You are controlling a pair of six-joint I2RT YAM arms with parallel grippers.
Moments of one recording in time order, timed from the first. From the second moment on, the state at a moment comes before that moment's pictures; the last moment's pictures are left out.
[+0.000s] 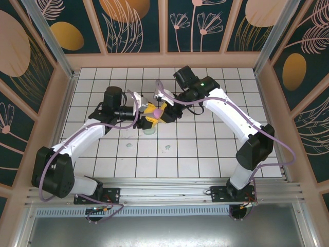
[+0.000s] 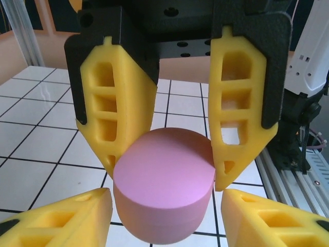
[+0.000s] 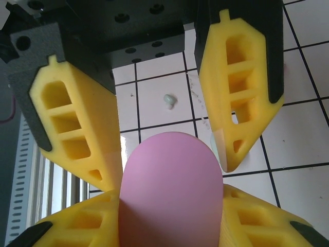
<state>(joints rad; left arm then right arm) -0.38 1.40 0.94 -0.05 1.10 0.37 0.66 1.71 1.74 -1.09 -0.66 -0.61</state>
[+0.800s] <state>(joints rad) -0.38 1.42 0.95 -0.09 1.14 0.40 0.66 1.70 1.71 -1.09 -0.68 -0.63</state>
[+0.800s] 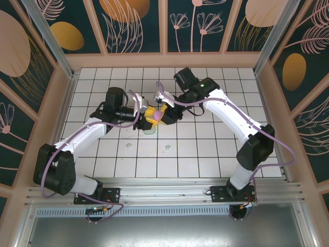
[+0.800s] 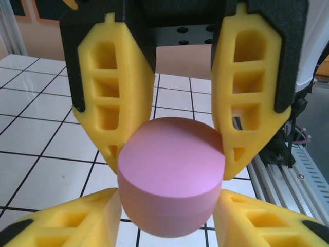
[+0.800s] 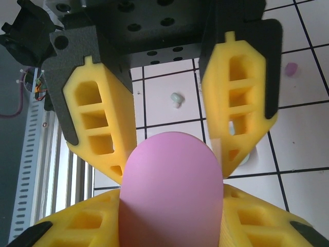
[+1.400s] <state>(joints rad) -0.38 1.42 0.96 -0.09 1.16 0.38 0.65 1.69 1.71 -1.08 -0.68 -0.63</state>
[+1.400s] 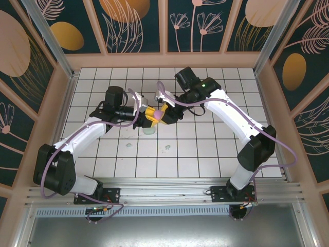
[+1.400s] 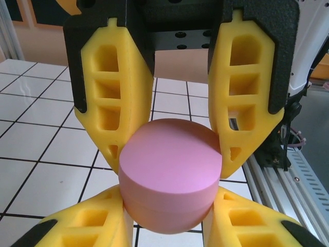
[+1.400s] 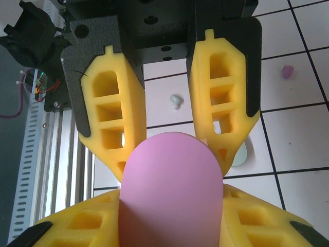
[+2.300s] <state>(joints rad) -0.38 1.27 0.74 0.45 1.05 -0.12 0.57 1.35 1.29 -0.51 -0.85 -0.31</state>
